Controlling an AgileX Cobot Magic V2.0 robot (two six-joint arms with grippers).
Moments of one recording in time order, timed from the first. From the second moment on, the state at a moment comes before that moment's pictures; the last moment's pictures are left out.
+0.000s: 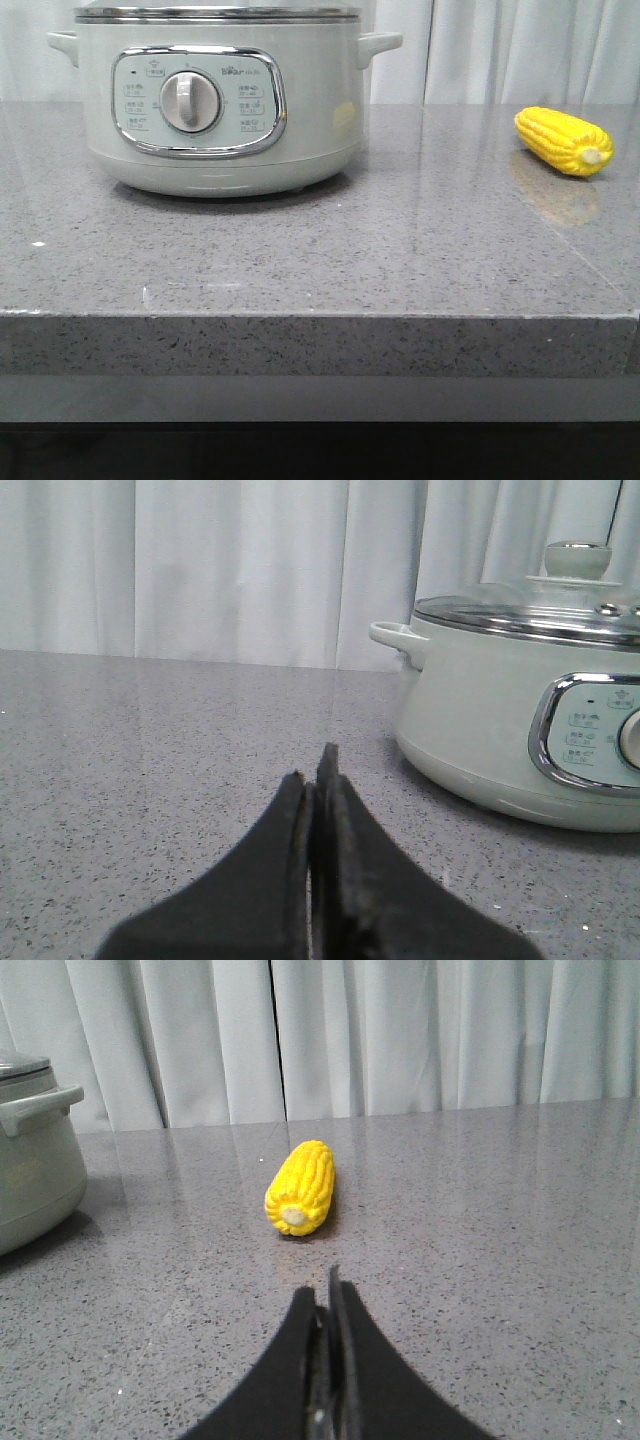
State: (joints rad) left arm -0.08 0.00 0.01 -0.09 -0.01 0.04; right arm 0.01 -0.01 0.03 0.02 -0.01 0.11
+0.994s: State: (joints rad) left arm -0.08 0.15 -0.53 -0.11 0.25 0.04; right arm 0.01 0.13 -0.51 0.02 0.33 0.12
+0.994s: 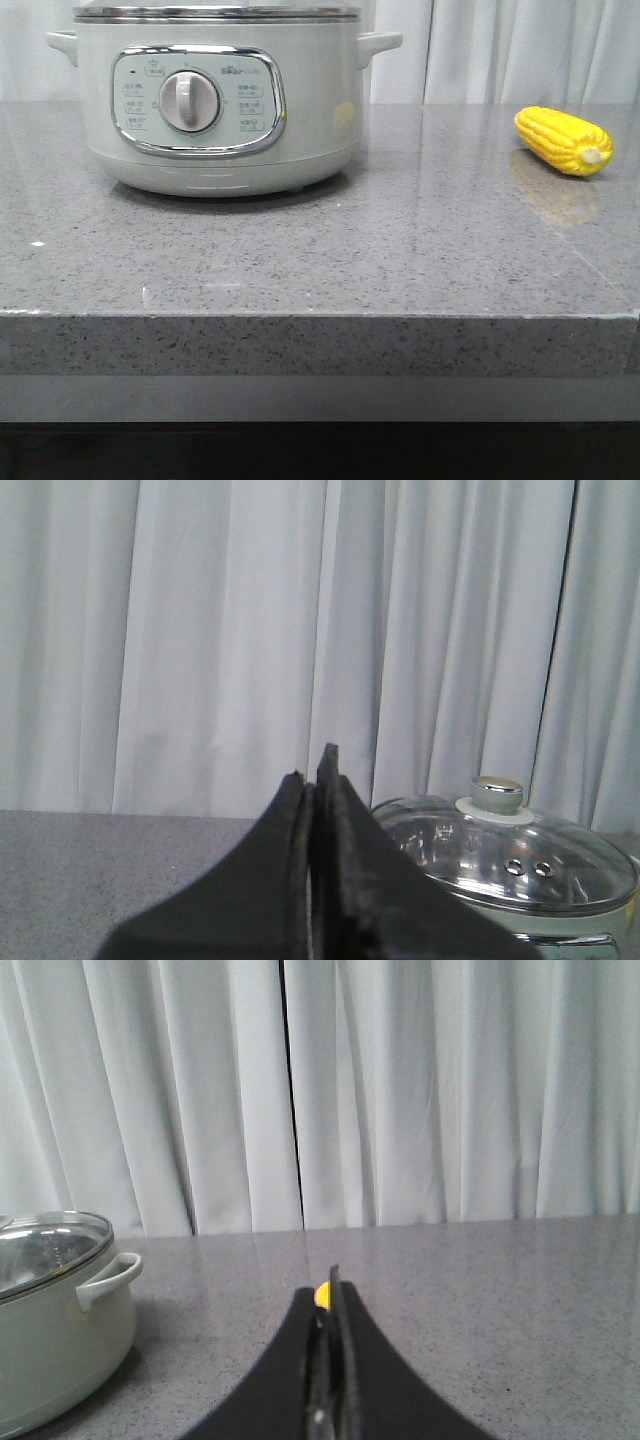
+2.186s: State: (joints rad) left arm -0.08 0.58 -0.72 -0.10 0.46 0.04; right arm 0.01 0.46 -0.63 0.00 0.59 0.12
